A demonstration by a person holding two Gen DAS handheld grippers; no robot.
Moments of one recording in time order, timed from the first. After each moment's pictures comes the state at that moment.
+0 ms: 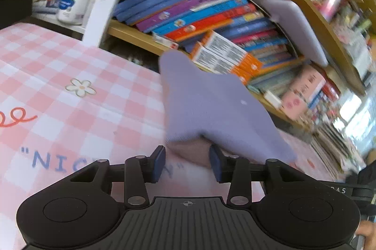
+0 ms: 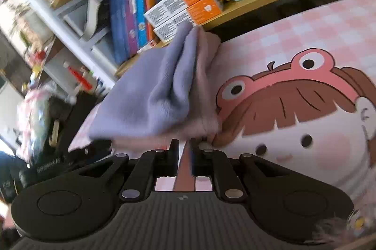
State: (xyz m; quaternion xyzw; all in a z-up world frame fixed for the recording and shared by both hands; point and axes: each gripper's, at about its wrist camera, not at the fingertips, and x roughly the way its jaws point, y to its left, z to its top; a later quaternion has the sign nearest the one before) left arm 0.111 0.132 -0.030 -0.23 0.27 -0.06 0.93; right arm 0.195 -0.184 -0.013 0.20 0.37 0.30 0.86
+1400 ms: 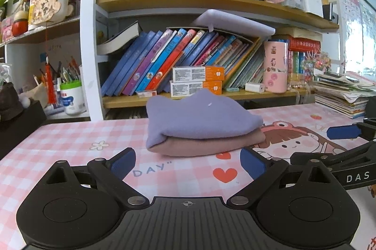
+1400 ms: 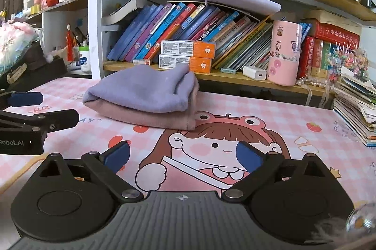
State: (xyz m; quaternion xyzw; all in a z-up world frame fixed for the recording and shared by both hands) left arm 0.022 0.049 0.001 0.02 0.17 -0.01 0.99; right arm 0.068 -0.159 0.011 -0.05 0.20 0.18 0.96
